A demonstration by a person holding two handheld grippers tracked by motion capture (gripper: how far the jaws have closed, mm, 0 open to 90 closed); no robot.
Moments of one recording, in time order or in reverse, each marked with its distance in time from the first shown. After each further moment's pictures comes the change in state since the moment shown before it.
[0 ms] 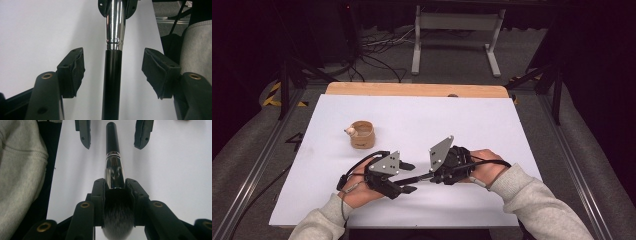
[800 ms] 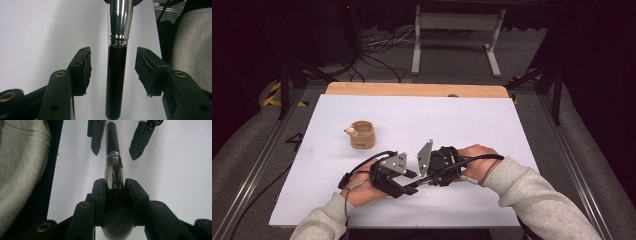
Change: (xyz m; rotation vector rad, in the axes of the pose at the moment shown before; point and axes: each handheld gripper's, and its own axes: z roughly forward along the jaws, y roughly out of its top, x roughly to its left) left arm 0.006 0.001 0.017 0.138 -0.101 -0.060; right arm 0.000 0.028 0.009 0.191 0.052 -0.089
